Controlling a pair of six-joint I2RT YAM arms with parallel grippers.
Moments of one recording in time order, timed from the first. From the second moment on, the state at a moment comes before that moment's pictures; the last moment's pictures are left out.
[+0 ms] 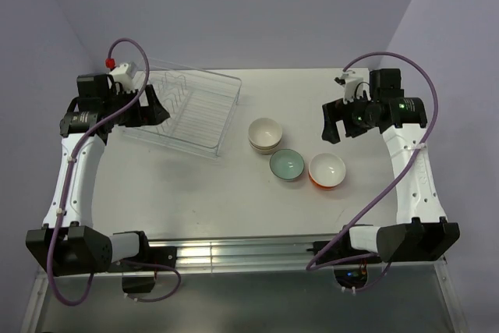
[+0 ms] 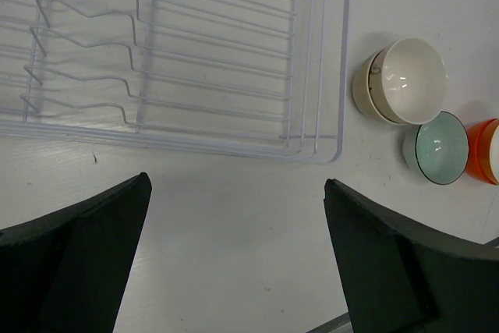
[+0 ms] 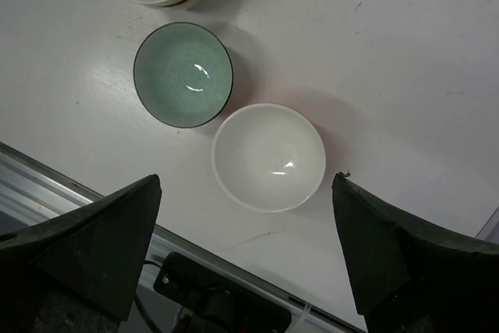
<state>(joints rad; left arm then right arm) 0.06 1.25 1.31 -0.73 0.44 -0.11 -0.02 1.25 1.48 -1.18 -0.38 -0.31</state>
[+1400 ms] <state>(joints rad) 0.06 1.31 1.30 -0.86 0.69 0.10 -0.09 1.58 1.23 -1.08 -0.25 -0.56</state>
